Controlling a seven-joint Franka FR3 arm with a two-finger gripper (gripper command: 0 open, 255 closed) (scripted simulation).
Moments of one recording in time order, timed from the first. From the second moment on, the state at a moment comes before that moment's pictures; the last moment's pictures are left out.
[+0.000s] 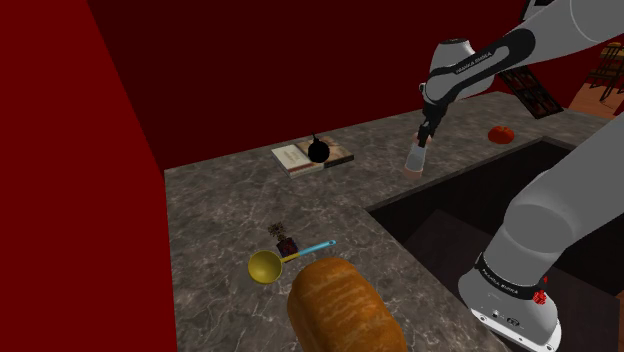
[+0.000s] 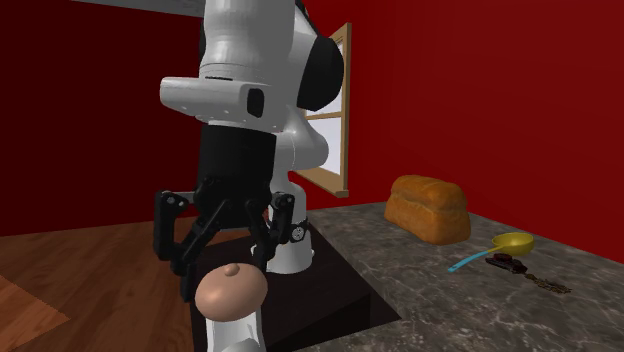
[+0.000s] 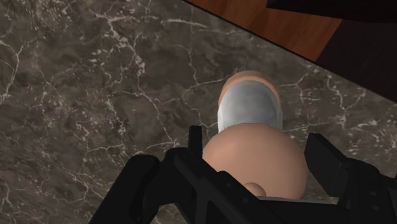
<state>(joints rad) -0.12 -0.29 -0.48 -2.49 -0.35 2.34 -0.45</state>
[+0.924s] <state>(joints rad) -0.12 -0.34 -0.46 -2.43 -0.34 2.23 -0.46</state>
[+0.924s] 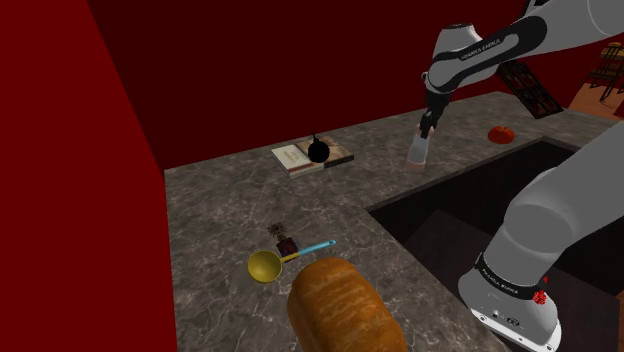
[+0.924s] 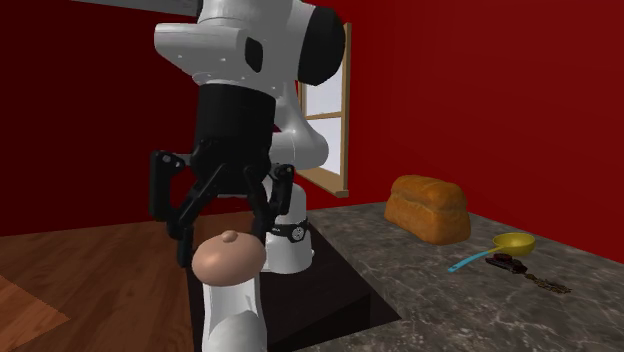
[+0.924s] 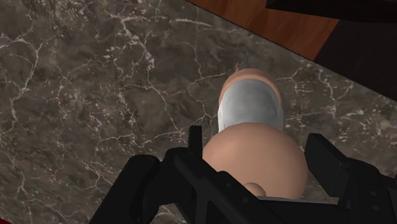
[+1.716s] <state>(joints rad) -0.12 -0.41 -0.43 -2.32 -0.33 2.06 -0.47</state>
